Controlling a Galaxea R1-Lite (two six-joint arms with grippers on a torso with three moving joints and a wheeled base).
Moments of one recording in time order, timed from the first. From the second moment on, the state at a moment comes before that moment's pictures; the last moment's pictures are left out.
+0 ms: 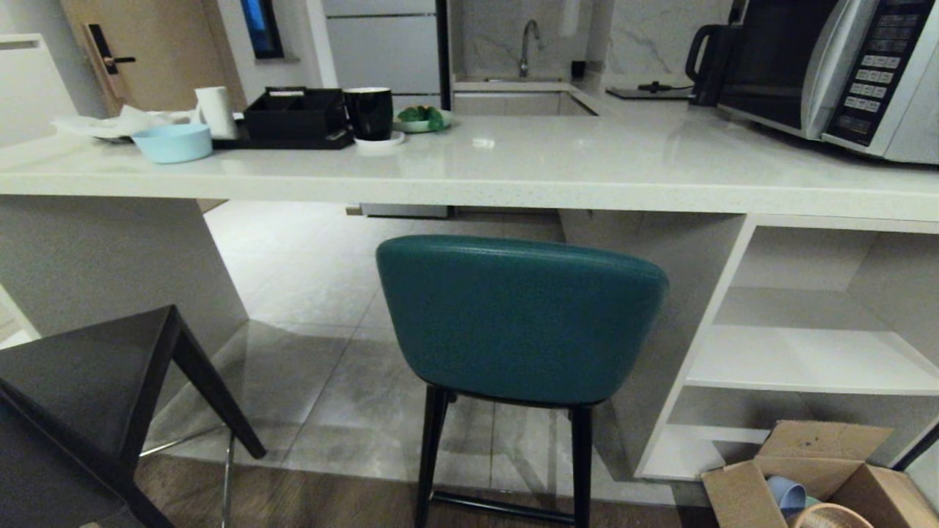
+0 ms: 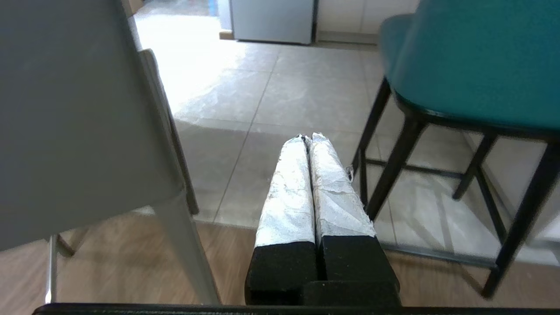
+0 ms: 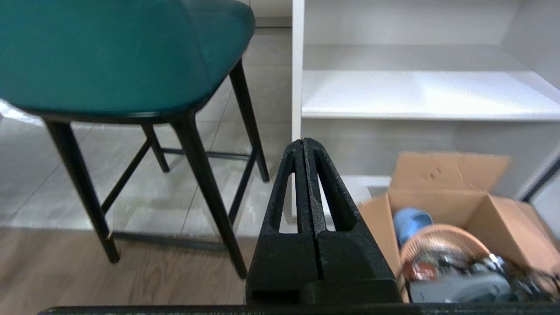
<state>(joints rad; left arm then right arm) 0.00 0.00 0.00 -0.05 0.00 -0.01 0.00 0.00 0.00 0.00 0.00 0.01</state>
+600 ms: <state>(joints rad) 0.00 0.00 0.00 -0.05 0.00 -0.01 0.00 0.00 0.00 0.00 0.00 0.01</state>
